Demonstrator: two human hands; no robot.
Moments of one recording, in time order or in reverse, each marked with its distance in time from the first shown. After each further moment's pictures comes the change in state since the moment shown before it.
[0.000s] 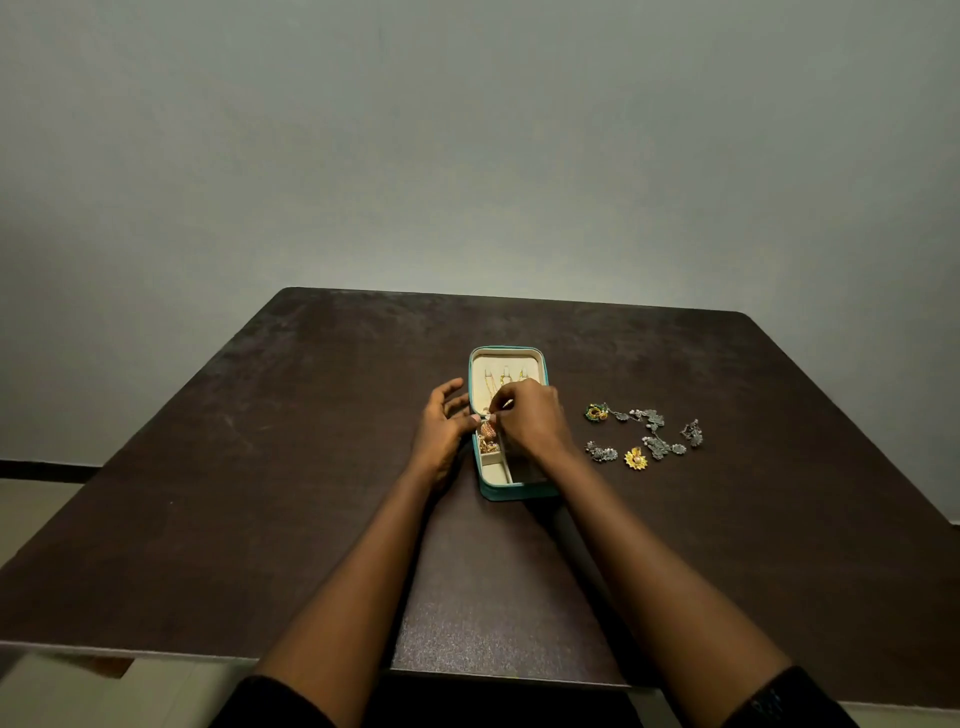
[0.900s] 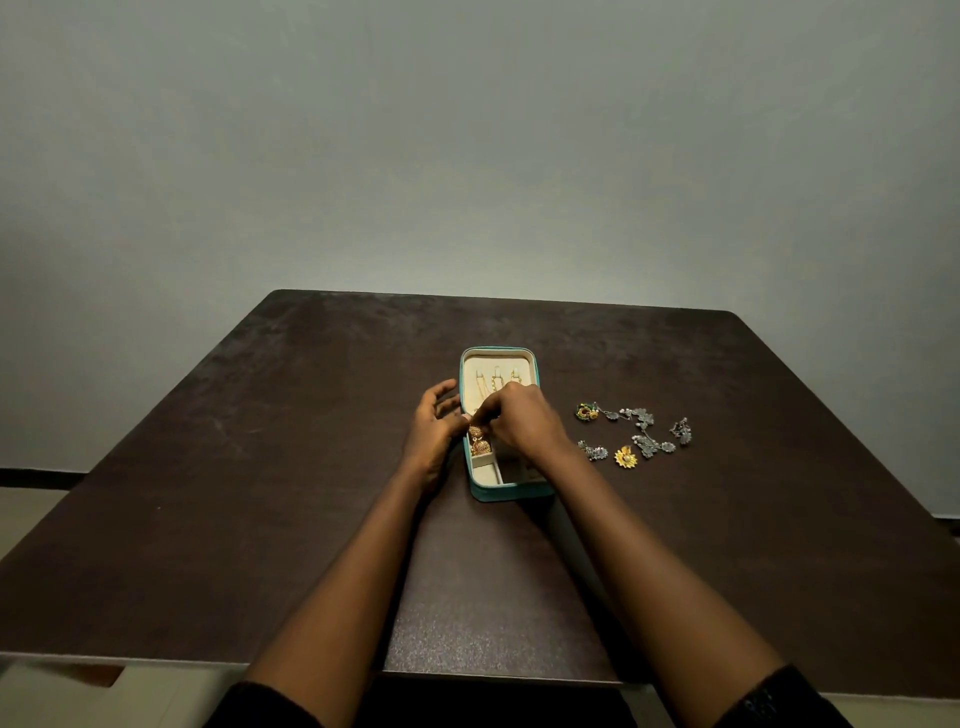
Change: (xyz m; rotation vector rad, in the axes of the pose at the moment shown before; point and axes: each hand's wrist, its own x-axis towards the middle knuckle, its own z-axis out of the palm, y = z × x) left_hand 0.000 0.000 0.001 -0.001 -0.006 0.013; right_hand -0.005 0.000 -0.011 -0.148 -0.140 -0.161
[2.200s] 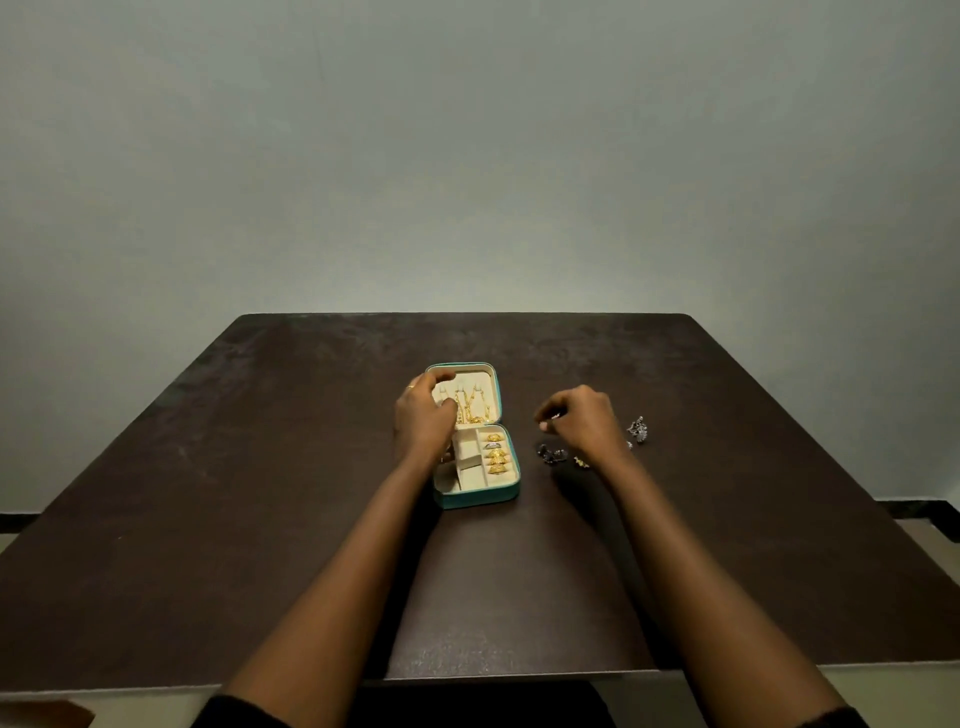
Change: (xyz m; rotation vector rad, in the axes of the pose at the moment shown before) left_hand -0.010 0.032 0.044 0.812 0.193 0.273; right_hand -0.024 0.087 -0.043 0.172 0.182 0.216
